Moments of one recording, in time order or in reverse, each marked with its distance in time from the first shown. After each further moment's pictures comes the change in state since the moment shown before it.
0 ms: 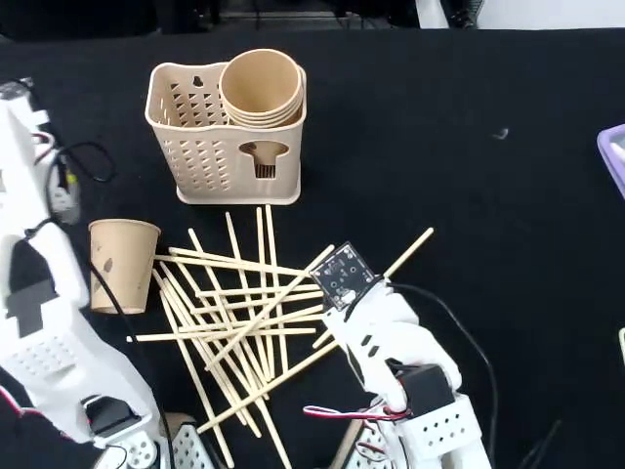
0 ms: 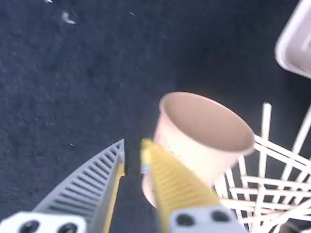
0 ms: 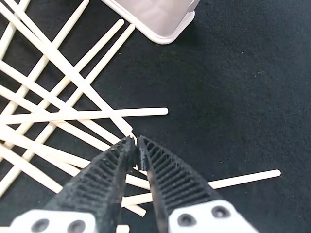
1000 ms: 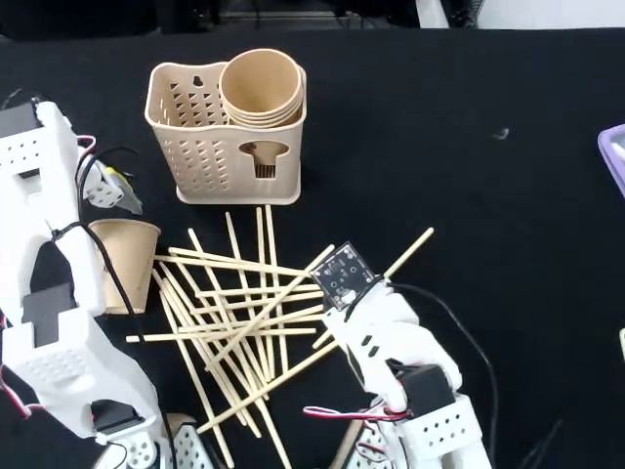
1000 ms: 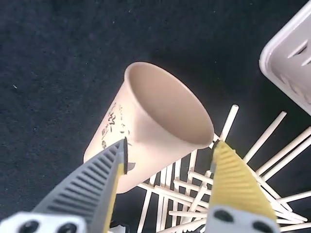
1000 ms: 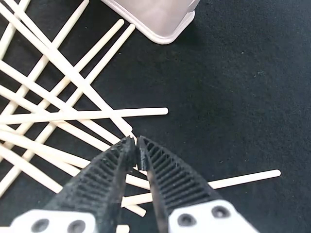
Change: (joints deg) left arm 7.0 -4.4 9.7 0.0 26.2; right arm 0.0 0.0 0.0 0.0 0.0
